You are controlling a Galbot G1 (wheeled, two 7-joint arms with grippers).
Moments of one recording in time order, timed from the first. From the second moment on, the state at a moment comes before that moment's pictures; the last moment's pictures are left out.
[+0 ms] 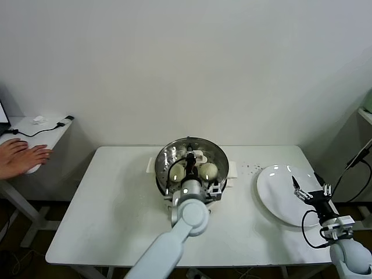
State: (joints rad) left arm 0.81 -1.52 0.17 -1.61 1.56 0.74 0.33; right arm -1.26 1.06 0.73 1.42 0.38 0.26 -0.26
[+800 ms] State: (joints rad) left arm 0.88 -1.42 0.19 -1.83 1.51 0.74 0.41; right arm -1.24 1.06 0.73 1.41 0.36 0.24 -0.26
